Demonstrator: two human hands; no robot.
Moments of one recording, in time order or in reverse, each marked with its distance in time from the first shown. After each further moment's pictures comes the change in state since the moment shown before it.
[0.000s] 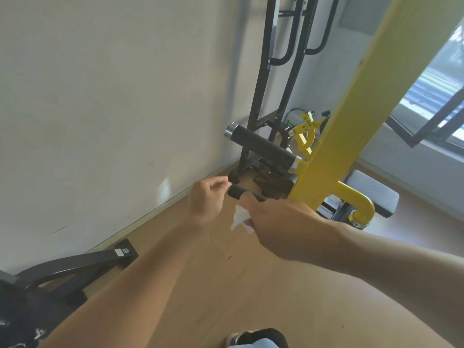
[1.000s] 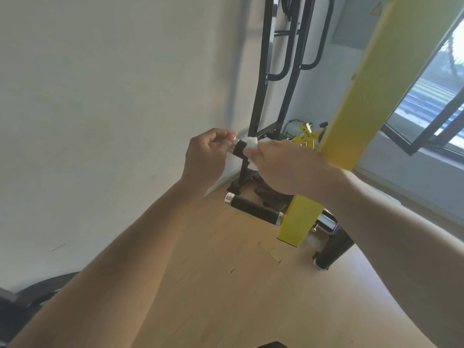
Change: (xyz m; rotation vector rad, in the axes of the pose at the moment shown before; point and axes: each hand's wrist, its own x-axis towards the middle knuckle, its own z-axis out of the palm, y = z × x) left_hand 0.024 0.107 -0.049 -0.116 0.053 0.293; right_hand 0.049 0.032 -0.060 -0.041 0.455 0.108
